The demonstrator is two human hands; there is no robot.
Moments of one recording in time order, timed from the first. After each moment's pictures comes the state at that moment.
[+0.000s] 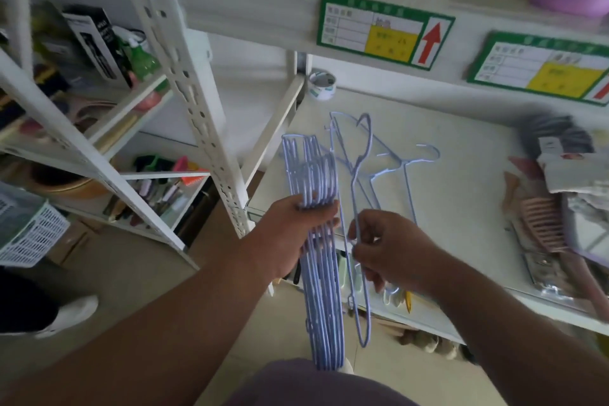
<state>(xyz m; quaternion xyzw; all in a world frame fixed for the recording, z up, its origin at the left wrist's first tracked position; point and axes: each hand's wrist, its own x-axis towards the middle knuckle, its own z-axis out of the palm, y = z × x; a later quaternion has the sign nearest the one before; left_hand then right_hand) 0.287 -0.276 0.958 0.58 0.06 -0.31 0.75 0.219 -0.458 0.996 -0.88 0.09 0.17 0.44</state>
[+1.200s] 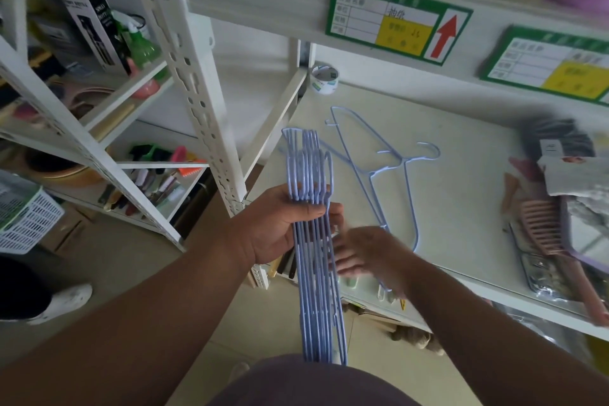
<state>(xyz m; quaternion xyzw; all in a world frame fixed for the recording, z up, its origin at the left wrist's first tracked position) 0.301 -0.258 0.952 0.48 -0.02 -0.36 0.80 0.239 -0.454 0.930 -0.71 0.22 0.26 0.62</state>
